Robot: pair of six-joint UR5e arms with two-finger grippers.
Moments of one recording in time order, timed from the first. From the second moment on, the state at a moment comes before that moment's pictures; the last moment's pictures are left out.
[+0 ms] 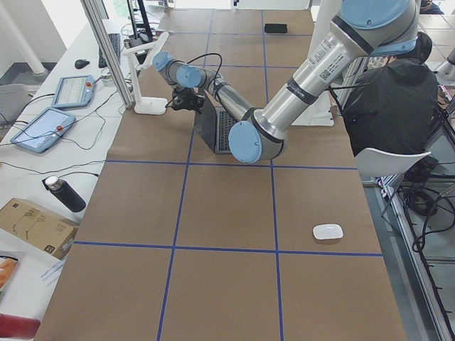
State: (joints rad) left arm -0.93 -2.36 -1.40 -1.29 -2.52 -2.24; right arm 1.56 -1.81 1.88 -1.60 2.51 0.20
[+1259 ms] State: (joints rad) left arm -0.96 -2.37 -1.50 -1.30 -2.44 -2.24; right arm 1.56 -1.79 1.89 -1.60 2.50 0.20
